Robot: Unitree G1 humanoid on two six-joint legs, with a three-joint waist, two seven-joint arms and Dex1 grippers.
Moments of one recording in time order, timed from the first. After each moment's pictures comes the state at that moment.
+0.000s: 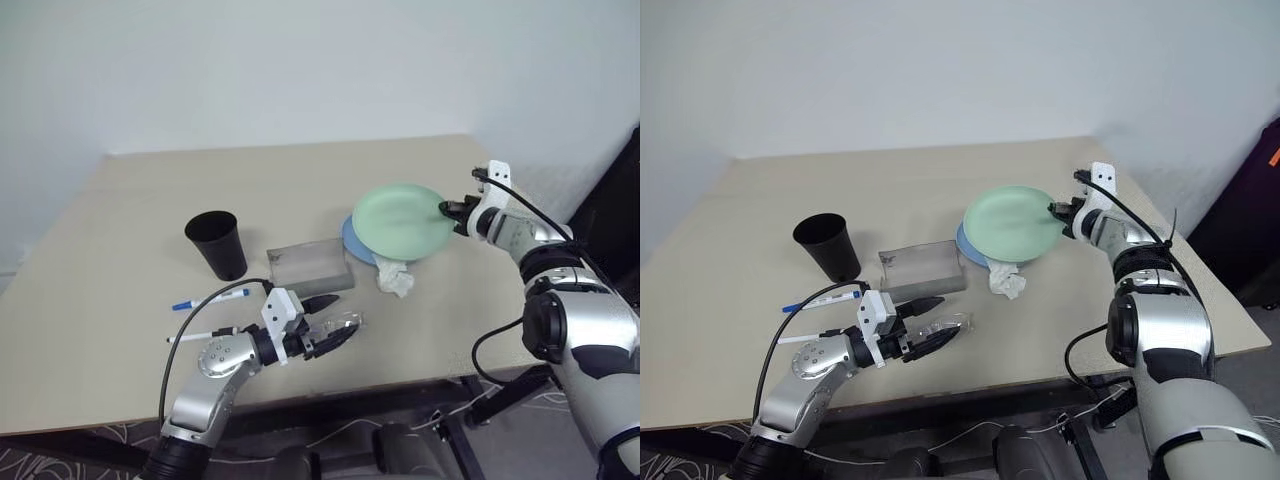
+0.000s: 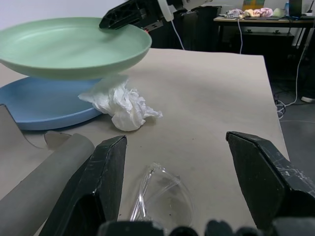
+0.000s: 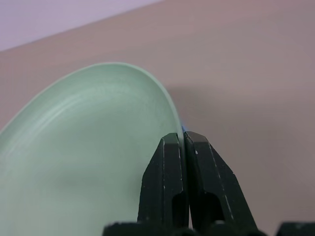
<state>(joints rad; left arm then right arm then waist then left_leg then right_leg) -0.02 0.38 -0.17 -0.16 -0.33 0.12 -0.85 -1.16 -0.39 -0.20 1.28 0.21 0.35 0.50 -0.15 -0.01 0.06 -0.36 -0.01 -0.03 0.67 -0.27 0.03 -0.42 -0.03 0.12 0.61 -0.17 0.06</state>
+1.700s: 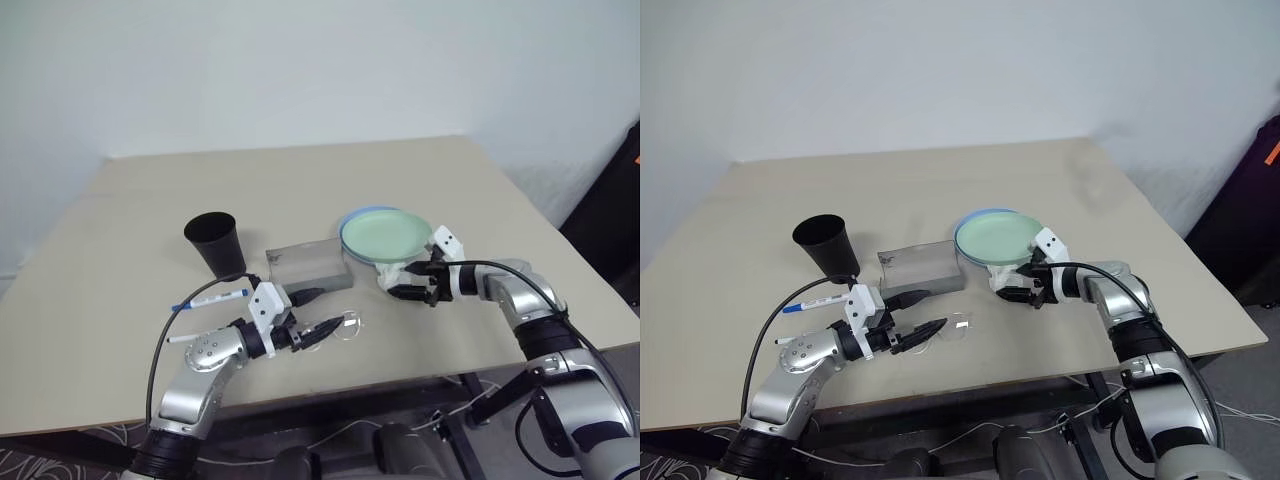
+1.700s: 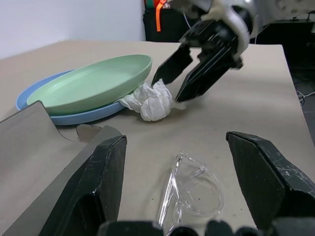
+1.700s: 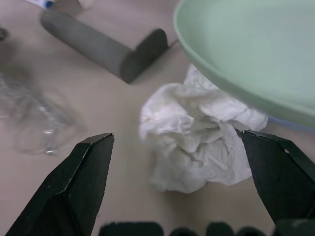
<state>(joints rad) -0.05 0.42 -0.13 -0.10 -0.33 0.09 -0.85 -0.66 -0.42 0.16 0.52 0.12 0.52 1.03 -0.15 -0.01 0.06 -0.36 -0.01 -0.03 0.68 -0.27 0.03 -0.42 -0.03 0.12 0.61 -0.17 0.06</state>
